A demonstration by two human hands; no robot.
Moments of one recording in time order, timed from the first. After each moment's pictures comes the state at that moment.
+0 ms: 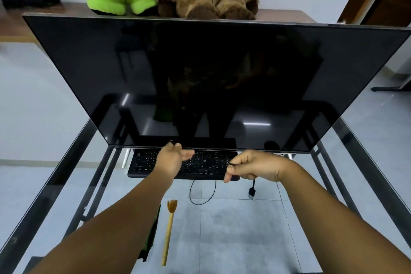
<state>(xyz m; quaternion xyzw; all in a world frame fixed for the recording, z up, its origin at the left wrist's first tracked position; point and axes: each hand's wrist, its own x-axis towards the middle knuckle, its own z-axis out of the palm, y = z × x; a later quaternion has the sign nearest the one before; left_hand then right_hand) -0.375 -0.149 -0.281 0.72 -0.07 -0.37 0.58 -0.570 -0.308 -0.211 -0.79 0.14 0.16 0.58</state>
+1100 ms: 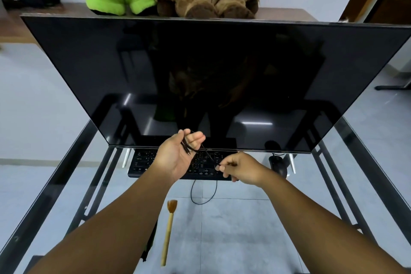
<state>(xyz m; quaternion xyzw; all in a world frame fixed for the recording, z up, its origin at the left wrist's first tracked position) -0.395 -0.156 -0.232 0.41 0.00 -0.46 0.79 -0.546 -0.297 -0.273 -0.80 0.31 0.05 0.52</state>
